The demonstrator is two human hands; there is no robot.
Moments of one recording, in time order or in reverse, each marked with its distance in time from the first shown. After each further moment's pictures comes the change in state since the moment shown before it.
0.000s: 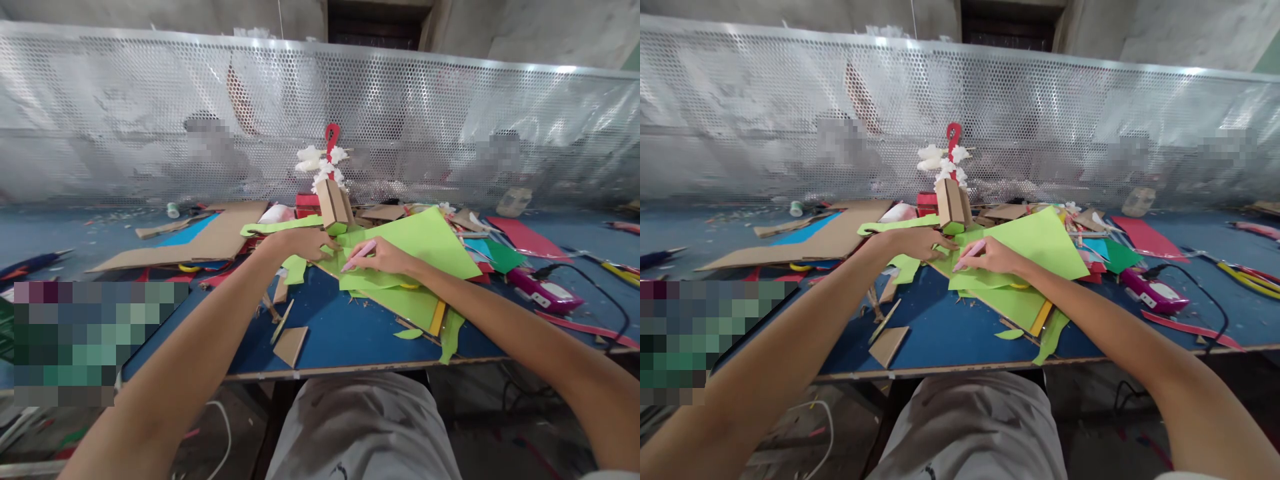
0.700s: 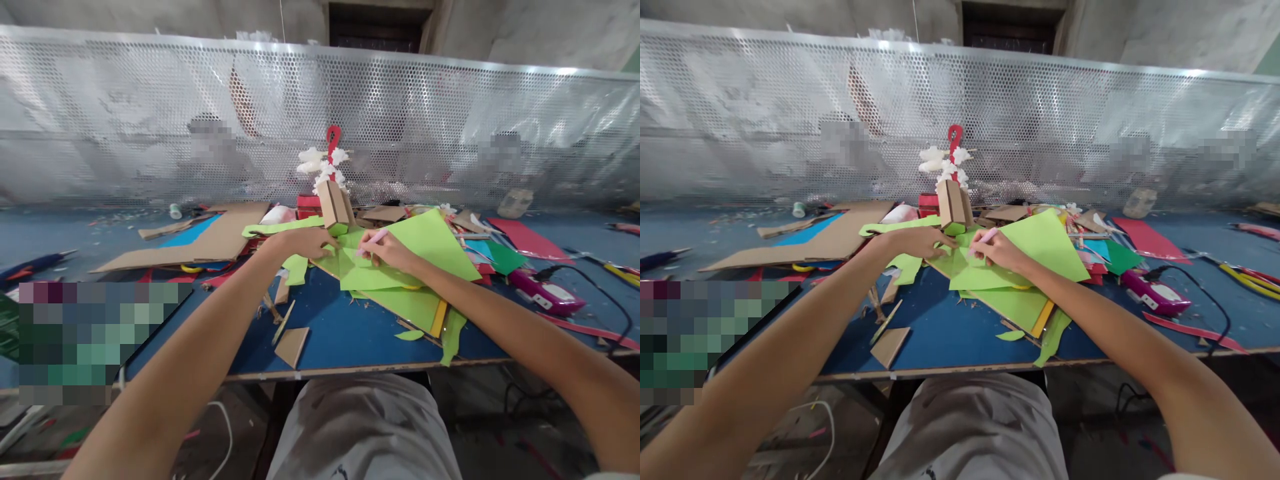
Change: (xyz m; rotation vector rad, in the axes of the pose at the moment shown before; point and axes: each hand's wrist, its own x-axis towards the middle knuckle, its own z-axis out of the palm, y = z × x) left_hand -0.004 0.010 -0.008 0.018 0.007 -0.097; right_hand 0.003 0.012 -0.006 0.169 0.194 0.059
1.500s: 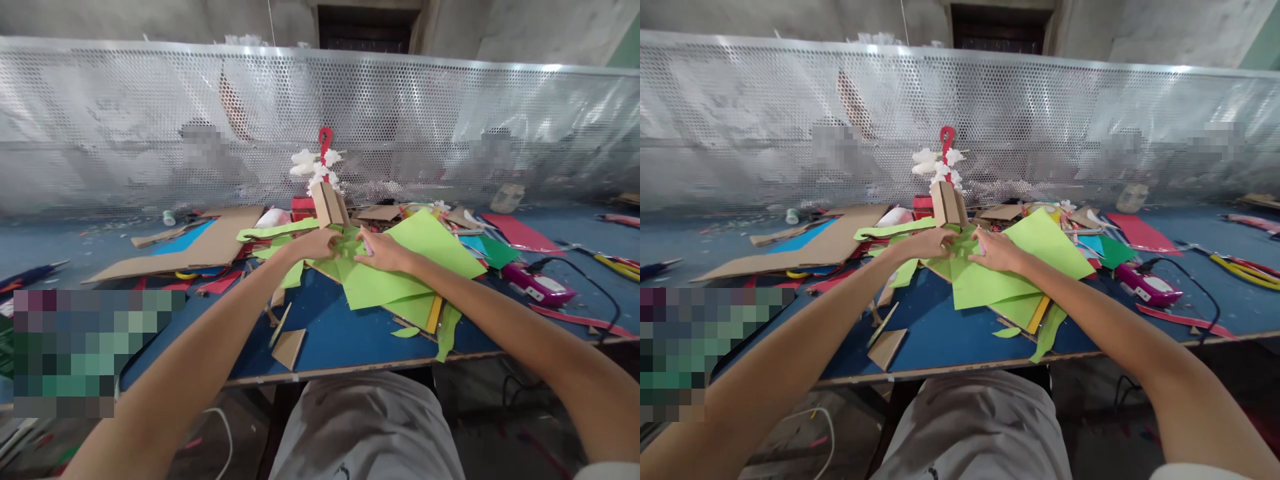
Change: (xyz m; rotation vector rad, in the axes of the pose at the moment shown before) left_hand 0.025 0.016 0.018 -0.336 0.231 -0.093; right_hand 0.004 0.013 -0.009 -0.966 -0.043 -0.071
